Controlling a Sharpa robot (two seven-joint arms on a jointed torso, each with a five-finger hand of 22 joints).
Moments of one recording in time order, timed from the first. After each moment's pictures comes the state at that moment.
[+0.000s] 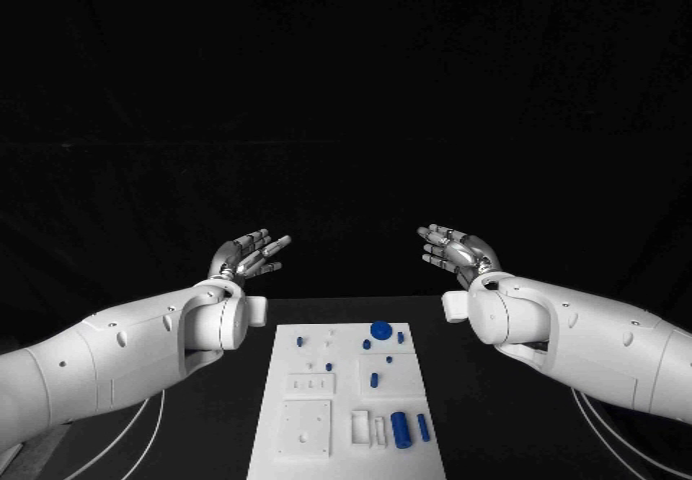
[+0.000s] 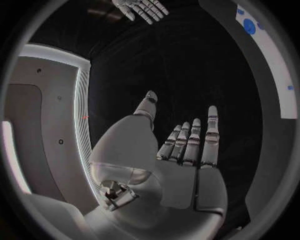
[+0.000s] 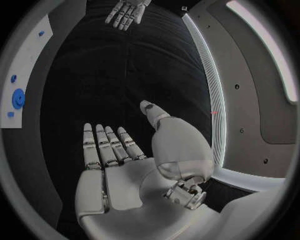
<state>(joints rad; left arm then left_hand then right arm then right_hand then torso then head) 1.24 -0.64 -0.14 1.16 0.04 -0.58 0.40 1.28 0.01 -0.04 0.00 0.10 0.47 0.11 0.03 0.04 0.53 0.11 0.04 0.04 0.60 0.13 0.04 0.04 0.19 0.80 0.28 0.06 0.06 1.14 -0.72 0.05 1.28 -0.06 -0.52 0.29 1.09 0.01 0.27 -0.08 0.33 0.44 0.15 0.03 0.04 0.46 0.21 0.03 0.03 0.51 0.20 0.03 0.04 0.12 0.46 0.25 0.06 0.05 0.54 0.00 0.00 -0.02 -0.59</state>
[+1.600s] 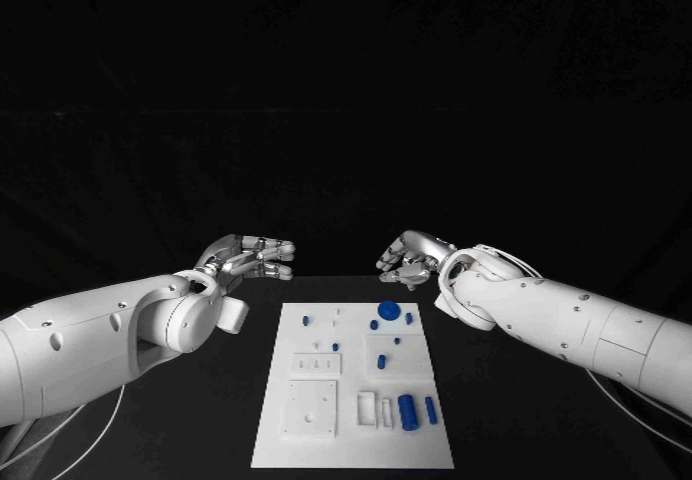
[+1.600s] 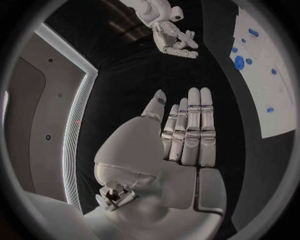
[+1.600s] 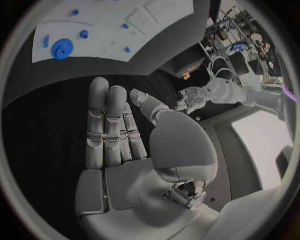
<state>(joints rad) 1.31 -0.82 -0.18 1.39 -0.06 -0.27 0.31 1.39 0.10 -0.09 -0.07 0.12 1.03 0.13 0.06 0.07 1.18 0.10 0.06 0.06 1.27 0.06 0.23 0.11 0.07 1.10 0.04 0.32 0.20 1.15 -0.58 0.07 1.11 -1.36 -0.29 0.03 1.24 -0.12 0.46 -0.21 0.24 1.11 0.12 0.06 0.07 1.15 0.08 0.06 0.06 1.46 -0.03 0.79 0.50 0.15 1.33 -0.05 0.75 0.47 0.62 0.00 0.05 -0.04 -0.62</state>
